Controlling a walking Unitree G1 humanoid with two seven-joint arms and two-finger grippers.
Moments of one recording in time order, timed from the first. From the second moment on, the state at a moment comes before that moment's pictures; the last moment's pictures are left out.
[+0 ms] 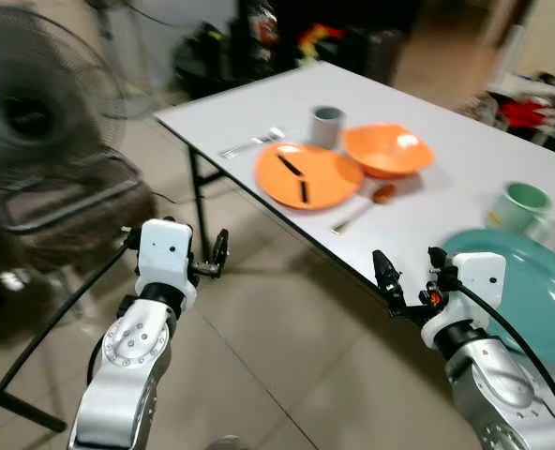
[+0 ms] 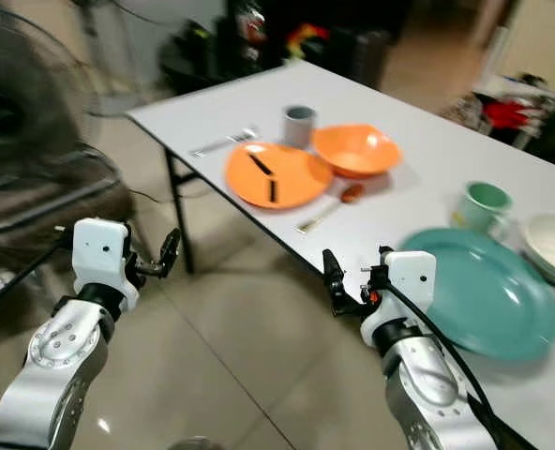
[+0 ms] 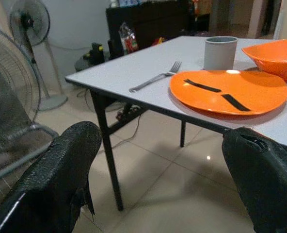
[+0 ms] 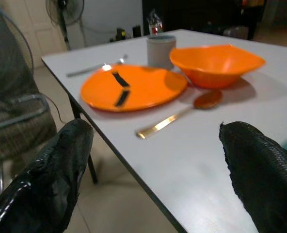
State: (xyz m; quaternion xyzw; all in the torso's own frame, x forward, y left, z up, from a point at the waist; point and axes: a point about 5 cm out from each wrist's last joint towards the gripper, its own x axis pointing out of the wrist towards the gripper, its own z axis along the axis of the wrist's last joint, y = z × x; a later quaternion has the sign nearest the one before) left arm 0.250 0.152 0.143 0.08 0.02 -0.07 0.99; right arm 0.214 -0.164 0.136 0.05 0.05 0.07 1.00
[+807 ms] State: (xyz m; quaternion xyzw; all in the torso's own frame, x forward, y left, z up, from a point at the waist) left arm 0.247 0.154 0.147 0.08 0.02 -0.08 0.99; right arm 0.217 -0.154 0.124 0.11 0.07 0.10 0.99
